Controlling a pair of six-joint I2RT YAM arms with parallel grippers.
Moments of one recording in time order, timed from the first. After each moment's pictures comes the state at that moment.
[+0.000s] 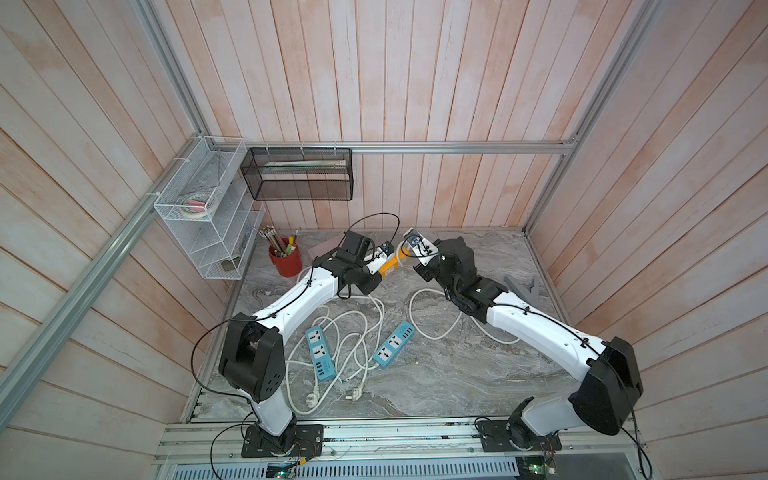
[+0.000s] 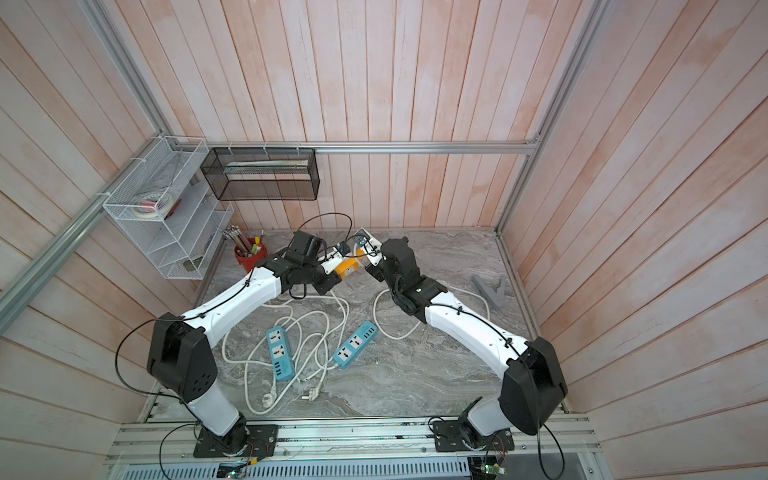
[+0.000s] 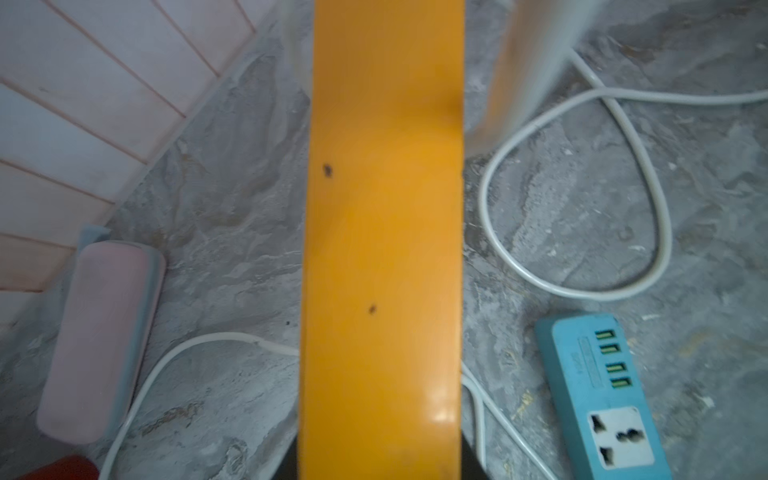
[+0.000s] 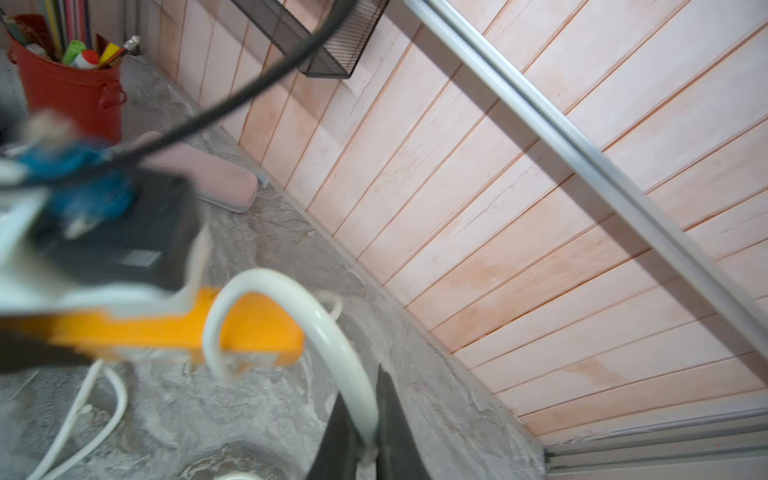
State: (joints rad) left arm -0.51 1.69 1.40 -0.60 0.19 0.46; right arm 0.69 1.48 1.27 -0.05 0.31 -0.51
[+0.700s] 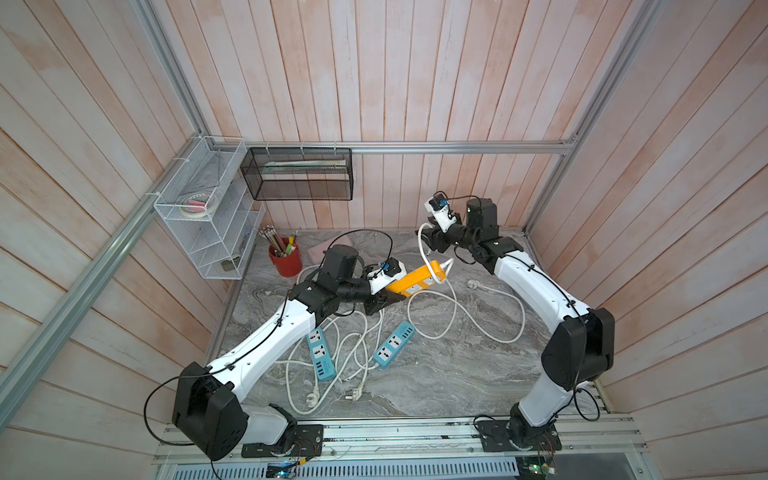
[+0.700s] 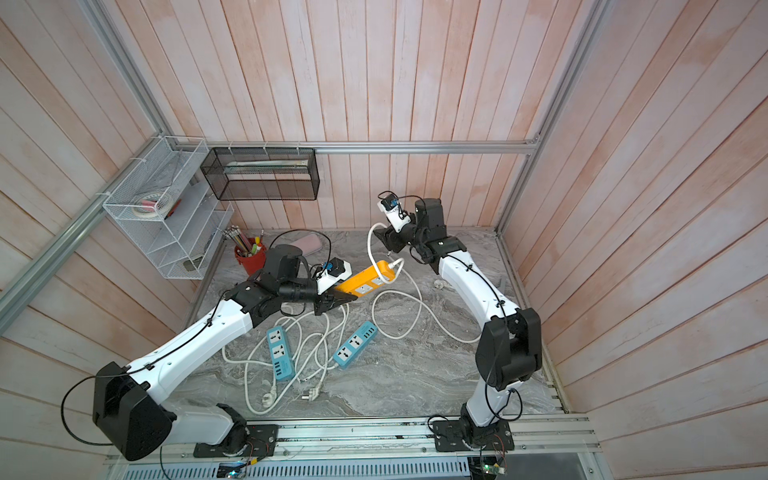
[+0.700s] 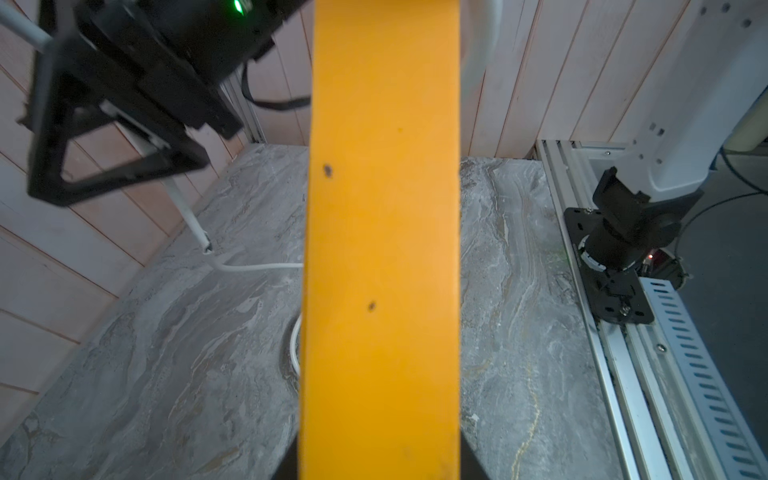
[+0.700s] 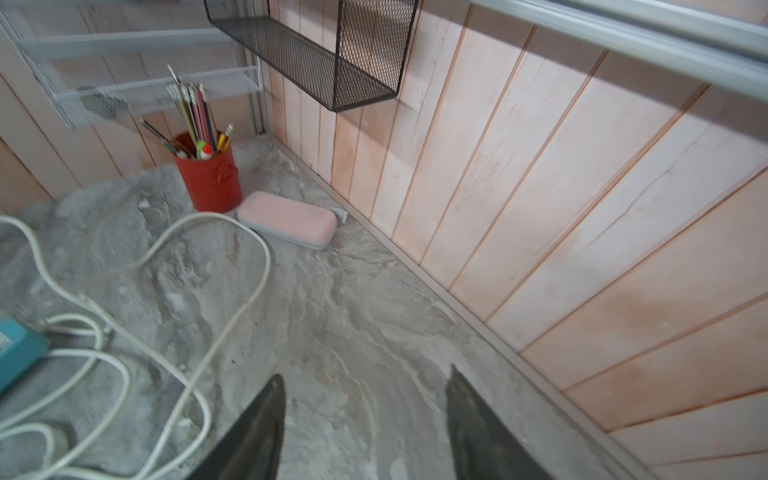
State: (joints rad) left arm -0.56 1.37 1.17 -0.30 0.70 0.46; right arm 0.36 1.71 1.49 -0.15 -0.44 -0.26
